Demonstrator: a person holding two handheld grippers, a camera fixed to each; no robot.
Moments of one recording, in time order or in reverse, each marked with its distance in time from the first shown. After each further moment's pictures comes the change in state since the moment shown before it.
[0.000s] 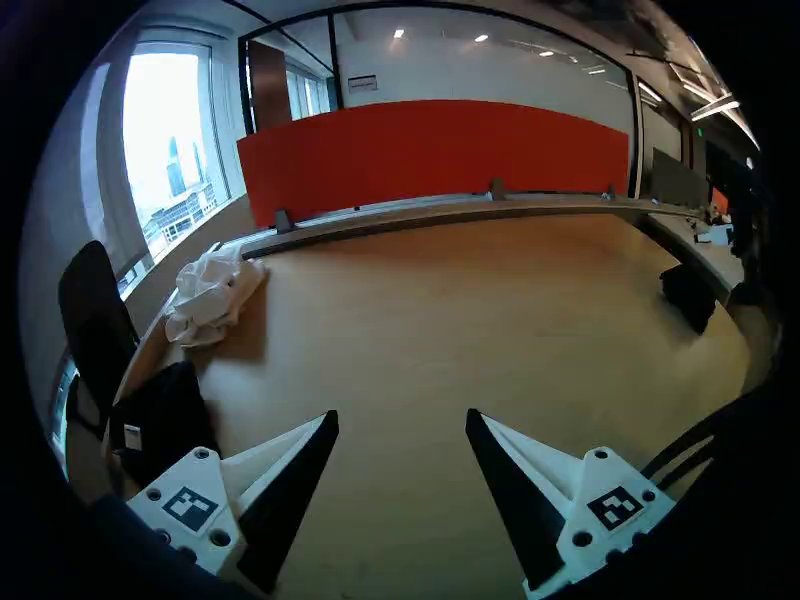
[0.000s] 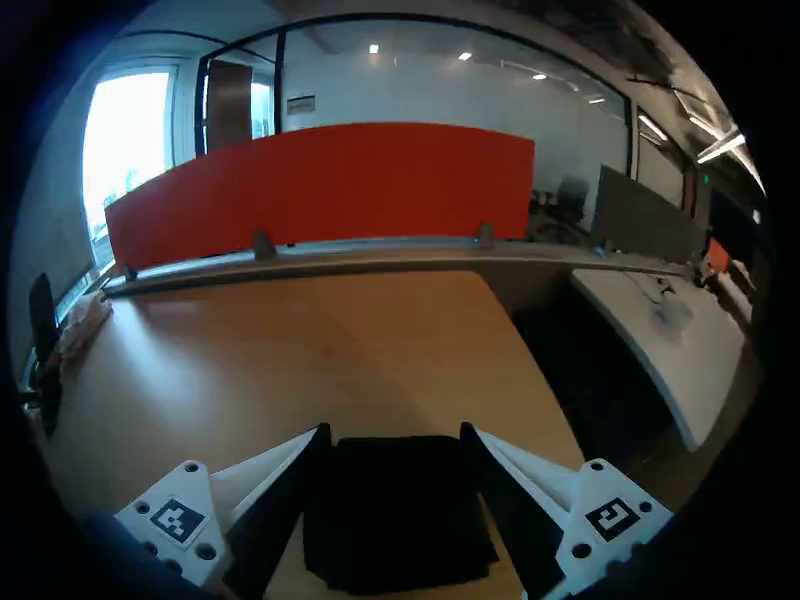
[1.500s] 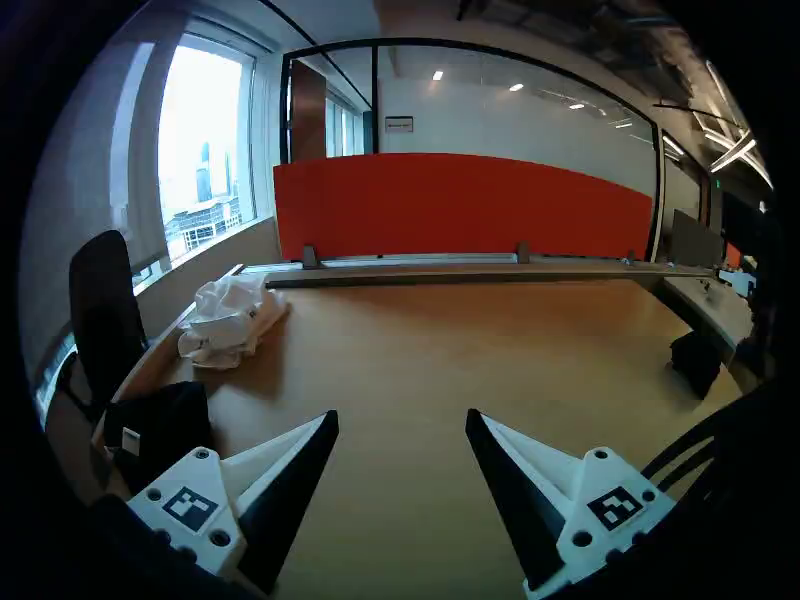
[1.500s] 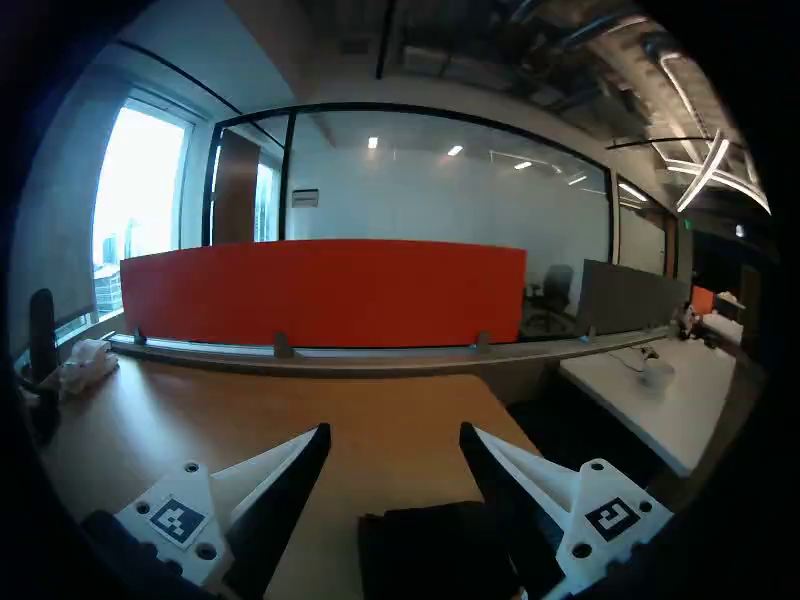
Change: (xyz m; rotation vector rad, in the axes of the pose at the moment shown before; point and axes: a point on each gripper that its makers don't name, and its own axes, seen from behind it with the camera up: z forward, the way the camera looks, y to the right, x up) left arm 0.050 -0.020 0.005 0.049 0.167 -0.130; right arm 0.059 -0.057 -0.049 -0.042 0.342 -0.027
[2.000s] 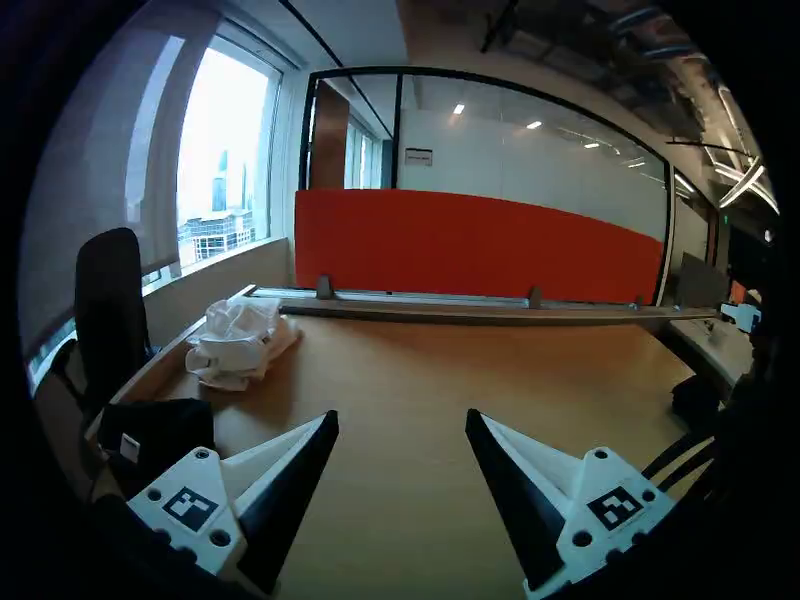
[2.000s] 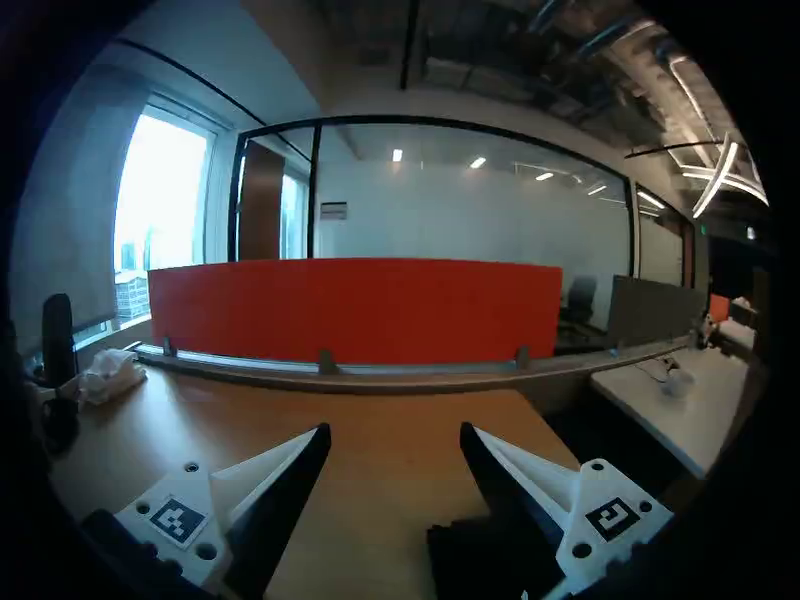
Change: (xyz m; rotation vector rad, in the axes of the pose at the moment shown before) left arm 0.033 -0.021 0.004 0.025 0.115 -0.080; right arm 0.029 -0.085 -0.011 0.082 0.053 -0.002
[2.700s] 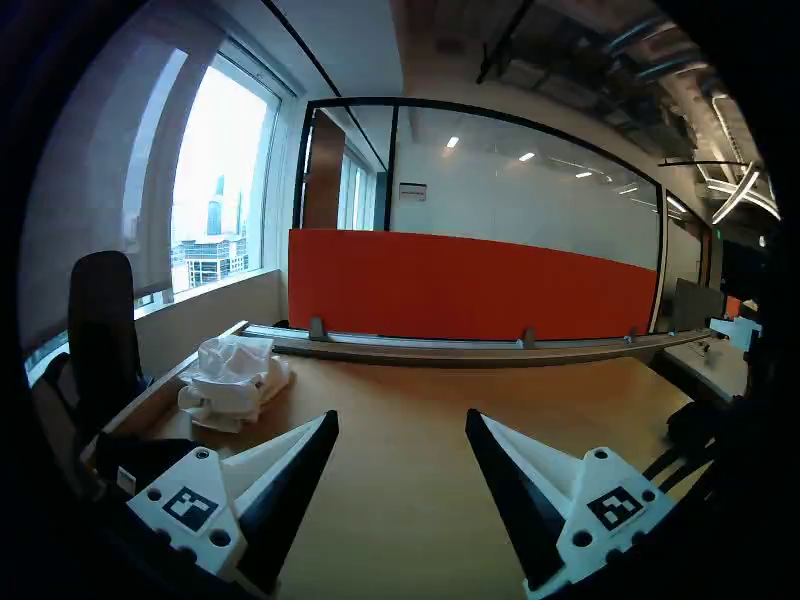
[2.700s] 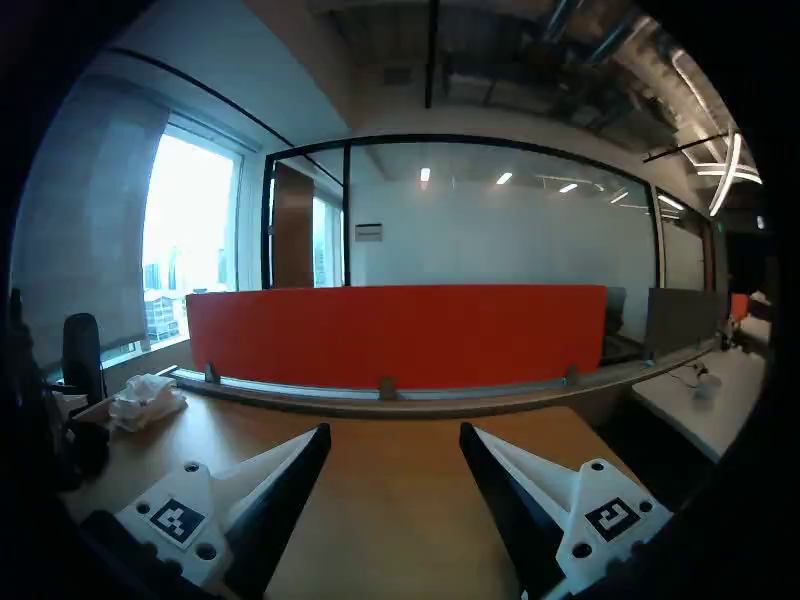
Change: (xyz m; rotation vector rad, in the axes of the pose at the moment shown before) left arm 0.049 0.002 0.012 -0.031 0.117 -0.010; right arm 0.031 -0.101 -0.003 0.098 0.061 0.025
